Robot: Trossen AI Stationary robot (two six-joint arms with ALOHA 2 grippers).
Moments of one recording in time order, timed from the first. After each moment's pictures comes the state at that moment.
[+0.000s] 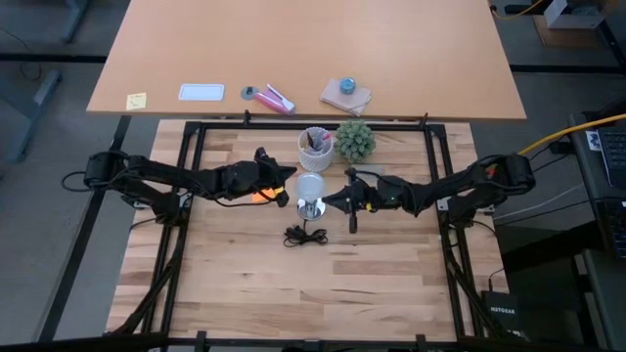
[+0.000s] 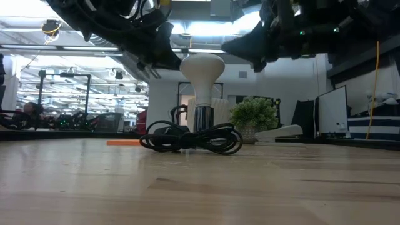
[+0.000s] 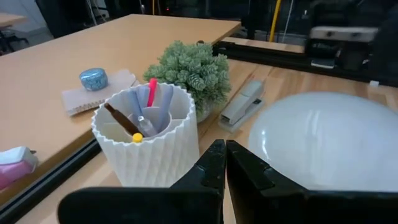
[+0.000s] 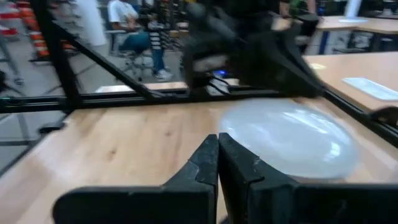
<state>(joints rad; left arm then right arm) 0.09 1.35 0.64 0.40 -0.42 -0.08 0.00 1.48 0.53 0.89 -0.01 0.05</state>
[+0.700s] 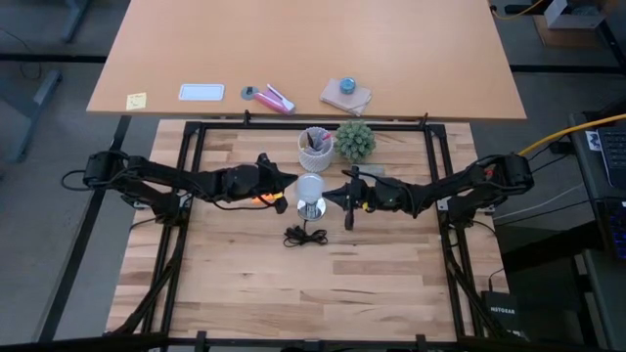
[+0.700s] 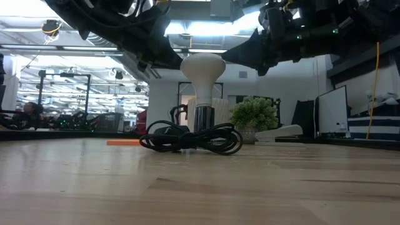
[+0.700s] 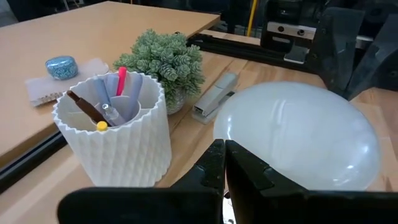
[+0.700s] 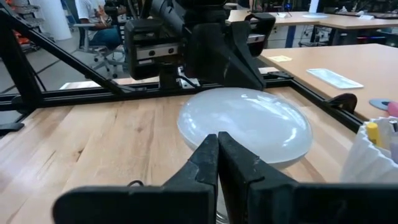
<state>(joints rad) 0.04 1.35 0.64 0.38 -0.36 -0.14 0.00 1.50 0.53 0.86 0.14 0.05</state>
